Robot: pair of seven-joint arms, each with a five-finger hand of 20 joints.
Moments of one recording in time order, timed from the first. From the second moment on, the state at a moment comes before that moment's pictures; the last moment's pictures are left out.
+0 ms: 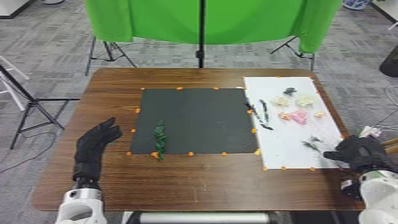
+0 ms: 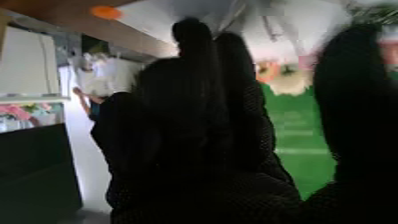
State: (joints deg) left arm 124.5 -70.7 -90.5 -117.7 64.5 18.4 12.5; right arm -126.3 -48.1 100.3 -115.7 -130.4 1.9 30.8
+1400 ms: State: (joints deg) left arm 123.1 -69.8 -89.7 -117.3 65.0 15.3 10.2; right arm -86.2 -69.6 48.2 -105.4 -118.7 18.8 28.9
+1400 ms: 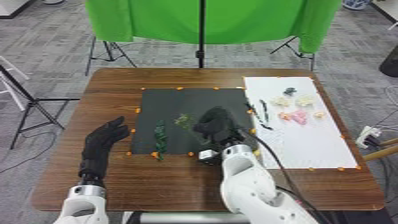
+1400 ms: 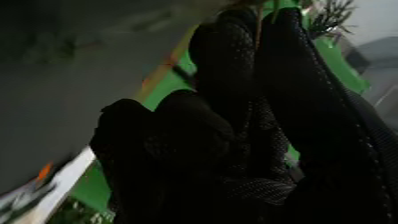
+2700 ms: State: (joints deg) left arm 123.2 -70.2 -89.7 -117.2 65.5 13.0 9.0; right arm -84.6 -71.7 48.1 -102.2 -121.3 15.2 27.2
